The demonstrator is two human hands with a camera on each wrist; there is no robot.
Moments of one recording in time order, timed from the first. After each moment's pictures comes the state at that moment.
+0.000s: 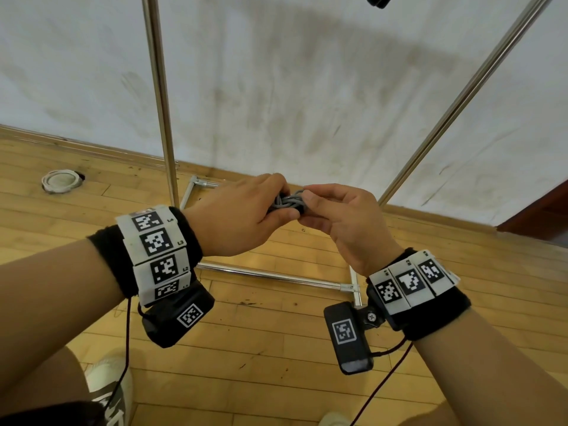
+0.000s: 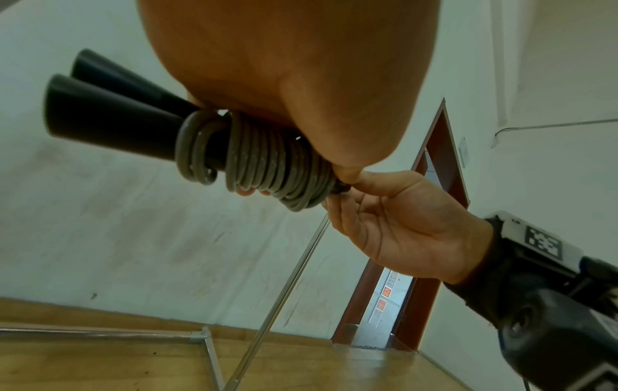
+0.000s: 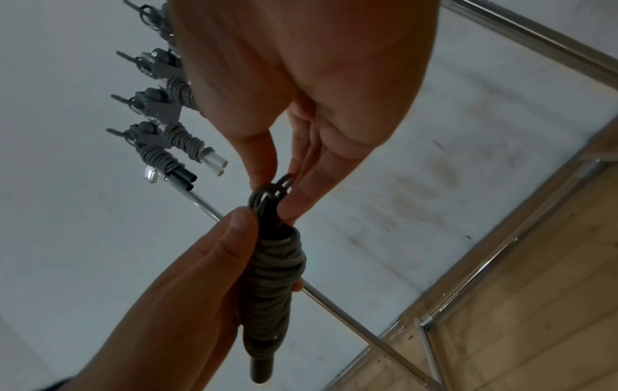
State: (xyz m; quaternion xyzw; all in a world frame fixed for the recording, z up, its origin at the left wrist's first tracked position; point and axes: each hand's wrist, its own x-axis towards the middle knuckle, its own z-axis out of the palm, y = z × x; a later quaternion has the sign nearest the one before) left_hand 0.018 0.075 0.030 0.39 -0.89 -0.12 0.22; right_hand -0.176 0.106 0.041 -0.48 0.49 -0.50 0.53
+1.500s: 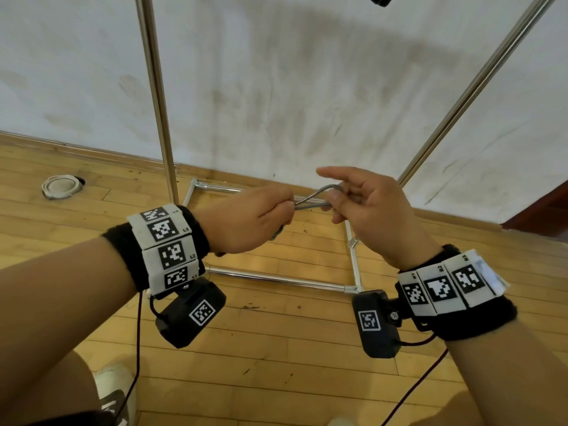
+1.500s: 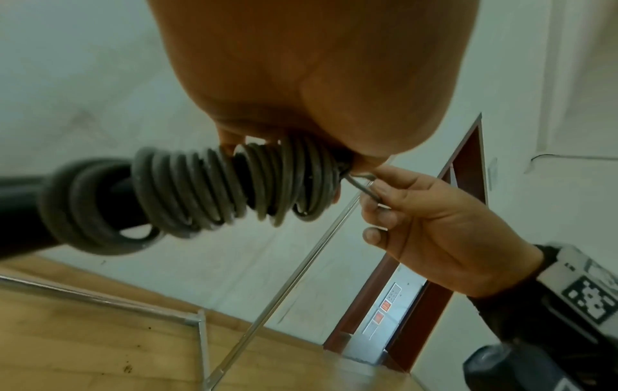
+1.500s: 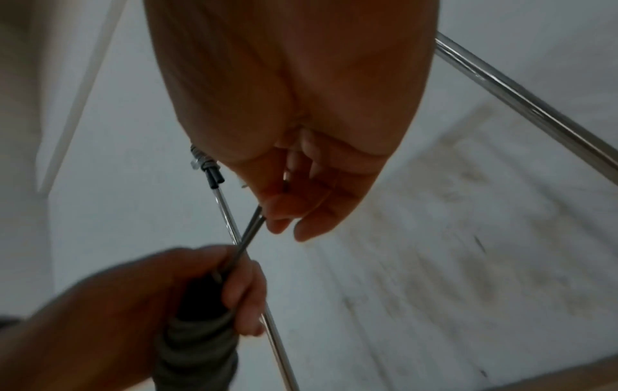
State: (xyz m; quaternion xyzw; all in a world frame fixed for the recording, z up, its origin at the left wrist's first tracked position) left_hand 0.007 0.062 0.034 0.37 -0.83 -0.35 0.21; right_hand -0.203 0.098 0.059 -0.70 0.52 -0.39 0.29
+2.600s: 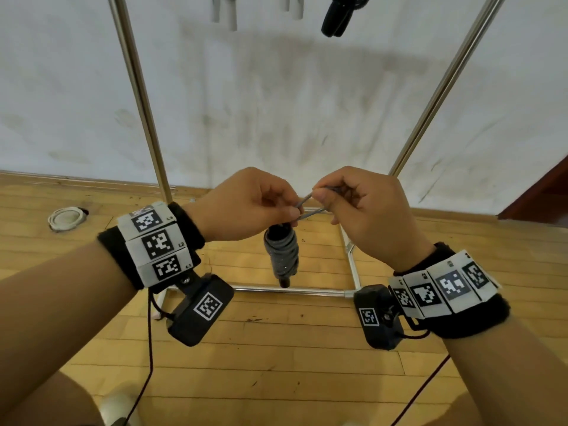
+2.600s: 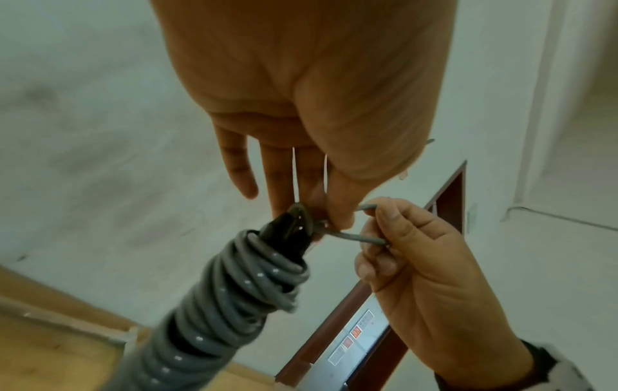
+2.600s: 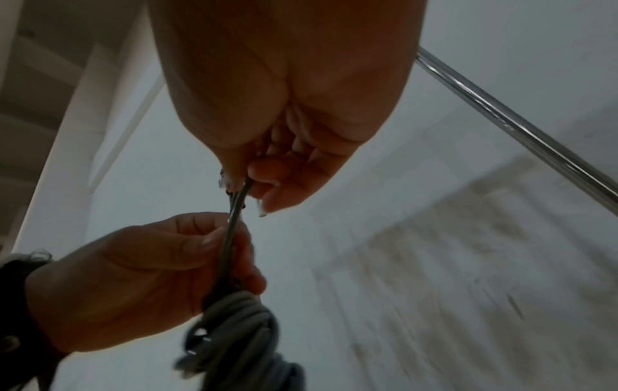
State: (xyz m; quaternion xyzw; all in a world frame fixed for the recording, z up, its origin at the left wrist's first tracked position) left_hand -0.003 0.062 0.084 0.35 -0.82 -0.38 0.26; right_hand -0.213 0.112 0.089 -0.76 0.47 -0.43 0.13
